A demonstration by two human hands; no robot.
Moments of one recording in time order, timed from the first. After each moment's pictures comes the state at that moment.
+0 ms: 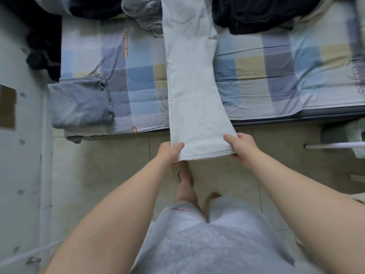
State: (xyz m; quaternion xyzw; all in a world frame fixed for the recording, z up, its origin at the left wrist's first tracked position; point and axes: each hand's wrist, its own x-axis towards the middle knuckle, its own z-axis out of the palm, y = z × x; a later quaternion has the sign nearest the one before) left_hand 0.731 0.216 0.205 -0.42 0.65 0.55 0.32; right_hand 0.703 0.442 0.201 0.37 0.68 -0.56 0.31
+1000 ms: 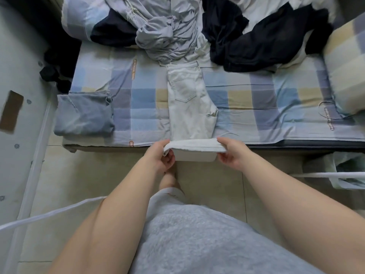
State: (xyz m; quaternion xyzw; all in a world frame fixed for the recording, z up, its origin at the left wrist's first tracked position) left_hand 0.729 0.213 0.263 -0.52 0.38 0.72 0.25; right_hand 0.687 0.439 0.284 0.43 0.56 -0.63 0.33
